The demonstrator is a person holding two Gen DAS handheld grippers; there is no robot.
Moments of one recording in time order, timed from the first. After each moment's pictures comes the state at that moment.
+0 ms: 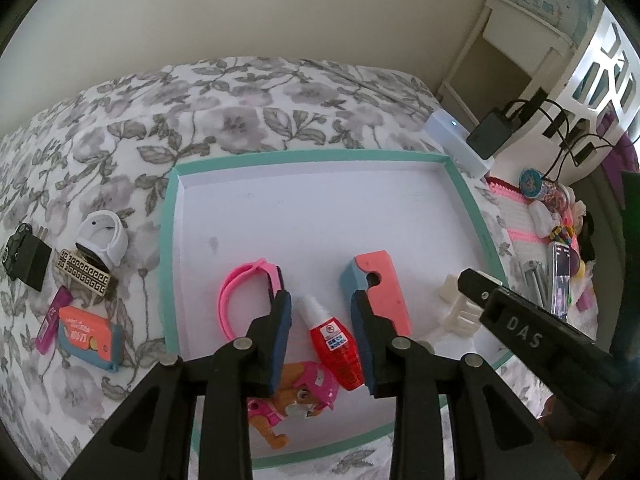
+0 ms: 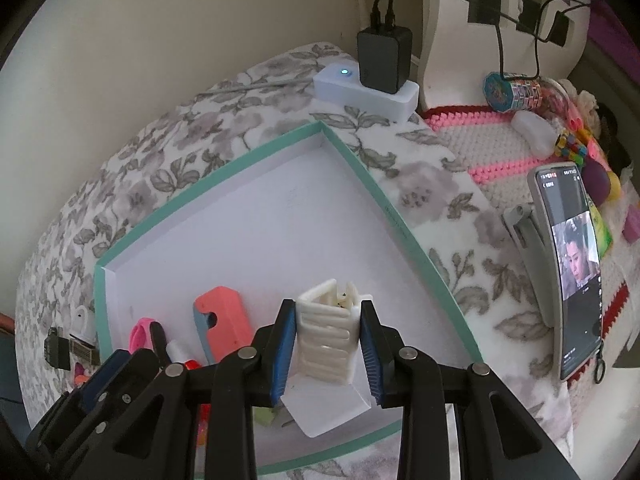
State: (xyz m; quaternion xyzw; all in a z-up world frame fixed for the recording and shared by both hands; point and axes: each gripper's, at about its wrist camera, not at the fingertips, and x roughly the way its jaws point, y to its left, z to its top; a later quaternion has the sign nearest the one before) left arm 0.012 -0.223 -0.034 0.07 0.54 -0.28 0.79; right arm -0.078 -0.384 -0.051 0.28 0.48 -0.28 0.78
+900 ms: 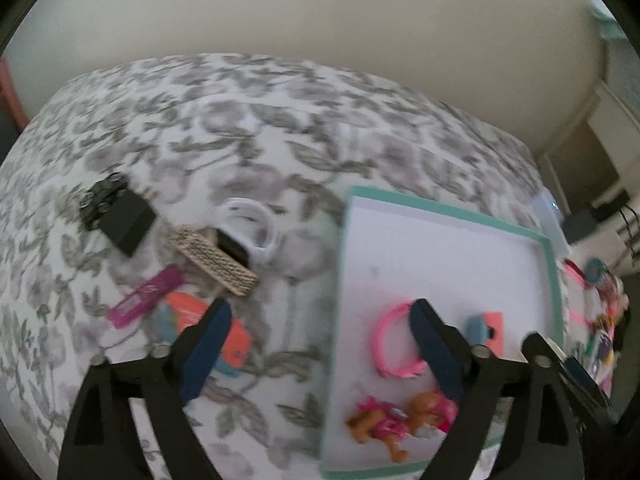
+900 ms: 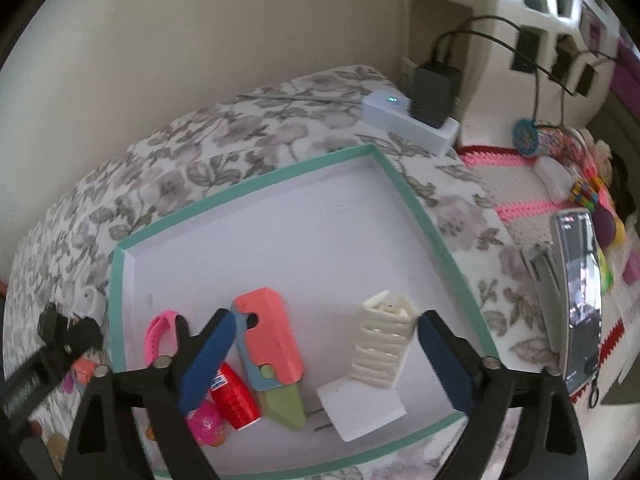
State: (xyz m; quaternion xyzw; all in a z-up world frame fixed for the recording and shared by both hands) left arm 0.061 -0.129 -0.033 0.00 0.54 -0.12 0.83; right arm -0.058 -0.351 -0.040 0.21 0.47 -0.25 0.82
